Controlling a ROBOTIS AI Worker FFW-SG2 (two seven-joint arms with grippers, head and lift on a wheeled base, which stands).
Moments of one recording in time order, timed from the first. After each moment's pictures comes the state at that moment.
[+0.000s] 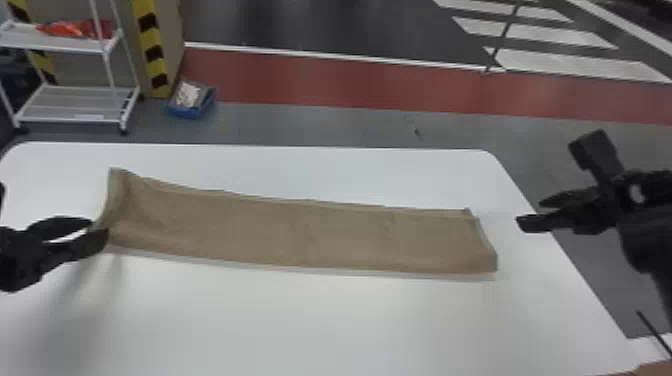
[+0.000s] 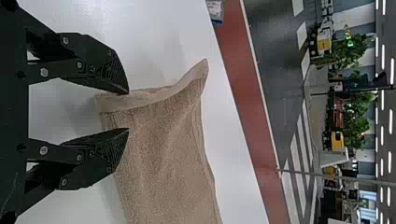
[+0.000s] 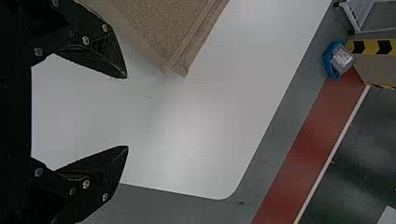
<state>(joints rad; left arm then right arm) -0.06 0.24 0.22 -1.57 -0.20 0.47 -0.79 -0.27 -0.55 -0.21 -1.47 0.49 0.75 1.02</state>
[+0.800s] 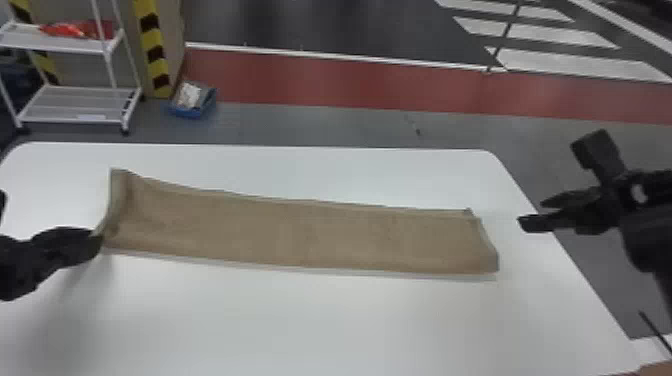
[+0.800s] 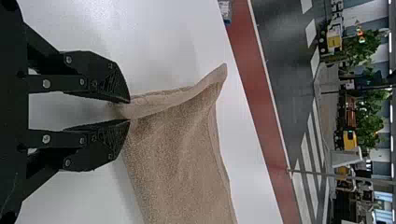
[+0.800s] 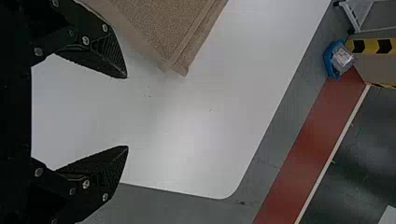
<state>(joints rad) -0.04 0.25 0.22 -1.56 -0.23 0.47 -0.80 -0.27 -0.55 -0.21 -1.46 0.48 0.75 1.02</state>
